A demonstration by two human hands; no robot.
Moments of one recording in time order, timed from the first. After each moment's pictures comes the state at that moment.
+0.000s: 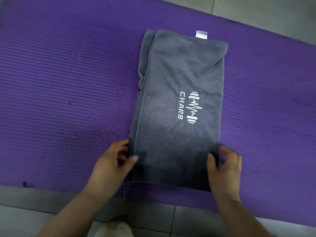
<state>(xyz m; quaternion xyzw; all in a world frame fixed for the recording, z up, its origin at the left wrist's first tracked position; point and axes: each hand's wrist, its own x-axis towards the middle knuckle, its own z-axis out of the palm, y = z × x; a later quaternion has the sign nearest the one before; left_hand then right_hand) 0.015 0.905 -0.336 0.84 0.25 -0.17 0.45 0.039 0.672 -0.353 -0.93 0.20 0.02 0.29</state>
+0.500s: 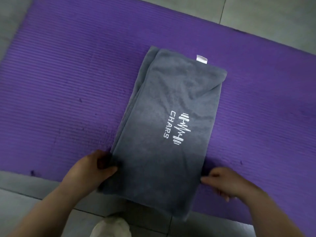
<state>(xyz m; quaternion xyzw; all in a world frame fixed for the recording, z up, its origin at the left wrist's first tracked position) -0.001 0.945 -0.328 0.85 0.28 -0.32 0.31 0.066 0.646 -0.327 -0.79 0.12 0.56 0.22</state>
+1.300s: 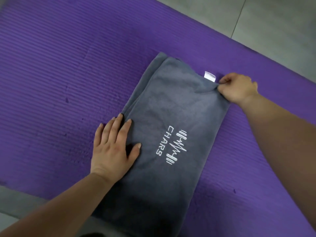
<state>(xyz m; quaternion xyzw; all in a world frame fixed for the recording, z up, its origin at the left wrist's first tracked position) 0.056 0.897 -0.389 0.97 0.15 -0.03 0.20 0.301 0.699 -0.324 -0.98 -0.01 0.20 0.04</state>
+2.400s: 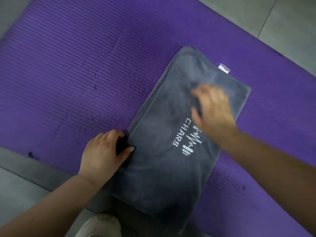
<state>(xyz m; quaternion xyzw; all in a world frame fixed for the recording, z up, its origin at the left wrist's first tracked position) 0.008 0.943 -0.369 0.96 0.17 -0.05 0.21 0.196 0.755 -0.346 -0.91 -0.40 -0.04 0.09</state>
